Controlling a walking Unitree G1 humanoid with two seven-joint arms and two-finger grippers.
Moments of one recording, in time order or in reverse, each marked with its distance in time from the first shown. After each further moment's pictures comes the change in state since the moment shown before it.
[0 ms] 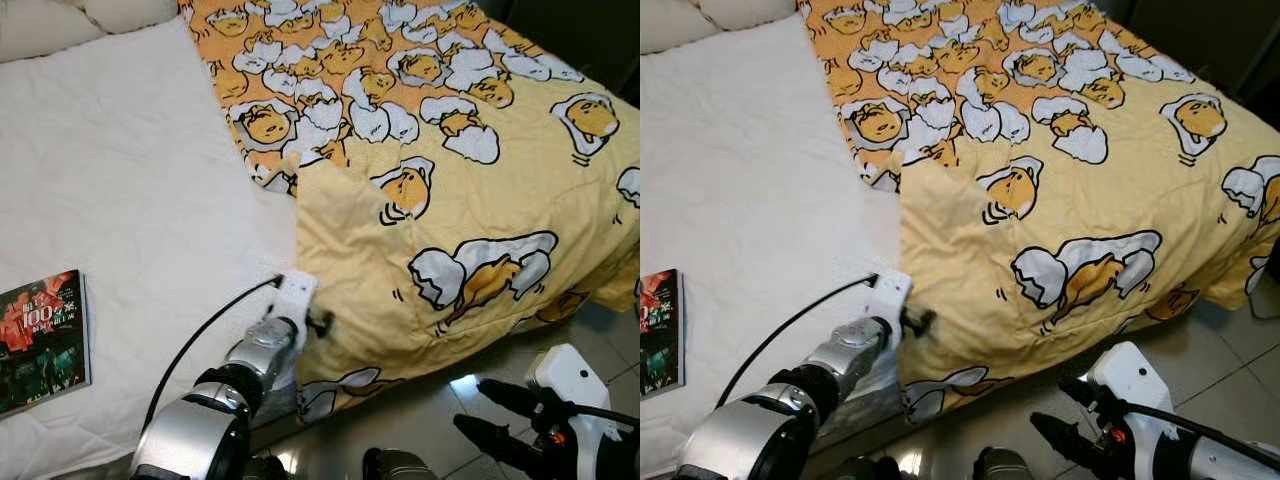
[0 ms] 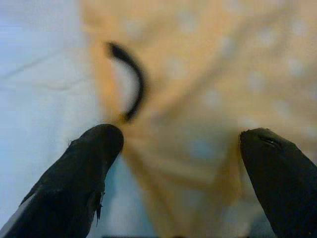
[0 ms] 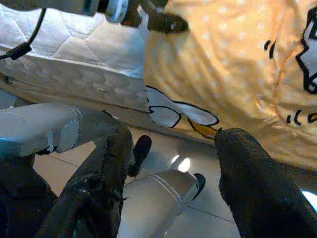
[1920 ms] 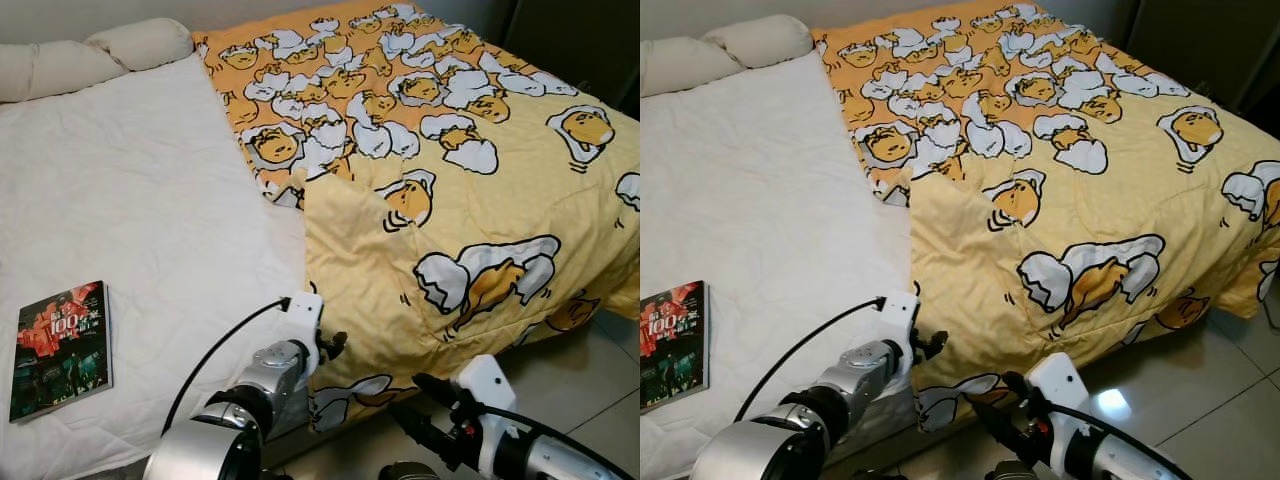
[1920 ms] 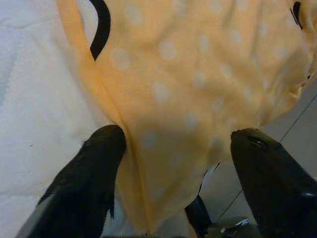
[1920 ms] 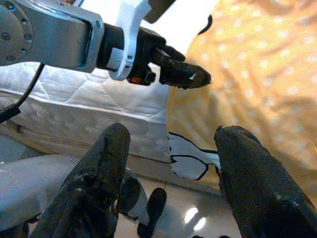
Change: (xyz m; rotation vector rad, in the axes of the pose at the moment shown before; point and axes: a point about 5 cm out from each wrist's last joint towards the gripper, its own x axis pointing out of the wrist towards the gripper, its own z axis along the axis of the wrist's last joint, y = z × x) left arm -0.003 -0.032 -0.028 -0.135 0.078 -0.139; right arm 0.081 0.013 -0.026 0.054 -0.171 0.026
